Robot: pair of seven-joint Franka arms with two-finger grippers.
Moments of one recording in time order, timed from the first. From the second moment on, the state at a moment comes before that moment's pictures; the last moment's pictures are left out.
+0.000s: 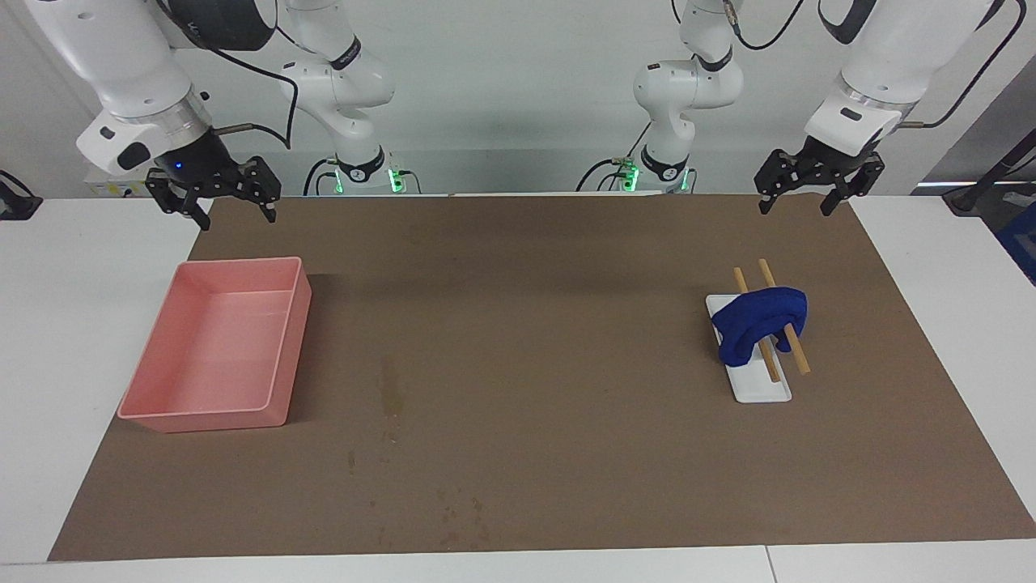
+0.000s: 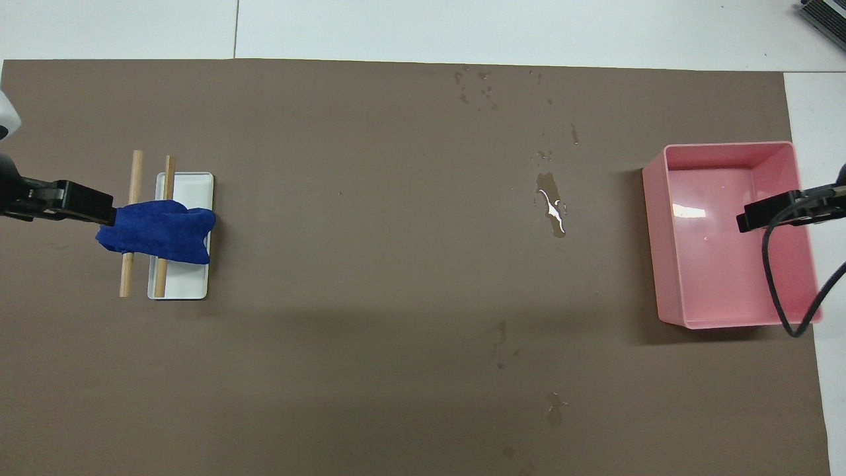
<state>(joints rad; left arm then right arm) -0.04 0.00 -0.07 -1.51 0.00 1.50 0.03 0.05 0.01 -0.09 -1.55 0.02 1.52 -0.14</state>
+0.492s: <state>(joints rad) -0.04 -0.02 -0.07 -1.62 0.03 1.66 0.03 0.05 0.01 -0.08 -1.55 0.02 1.52 -0.09</state>
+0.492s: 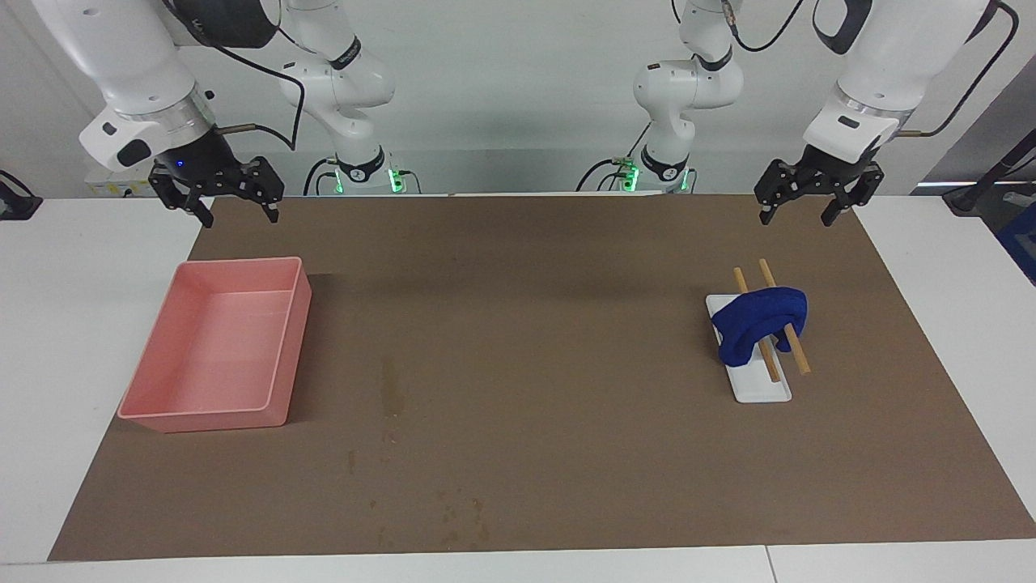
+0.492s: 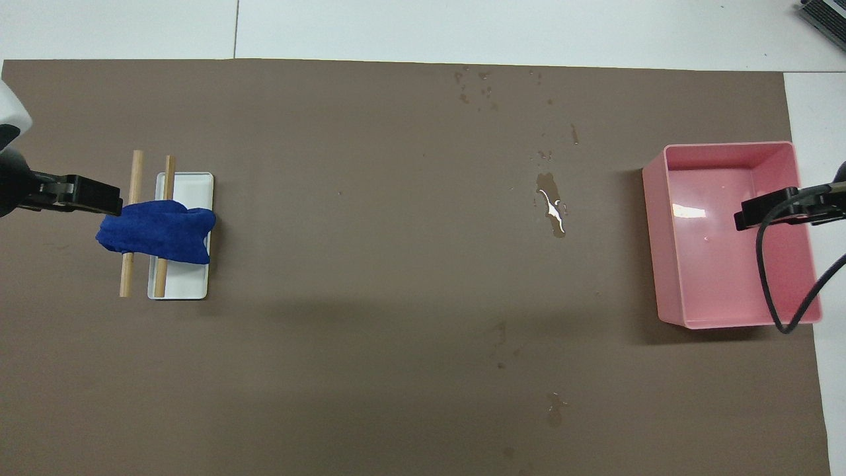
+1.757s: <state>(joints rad) -0.03 0.06 -0.06 -2.07 0.40 2.22 -0.35 0.08 0.00 -0.02 -1.55 0.02 1.52 -0.23</state>
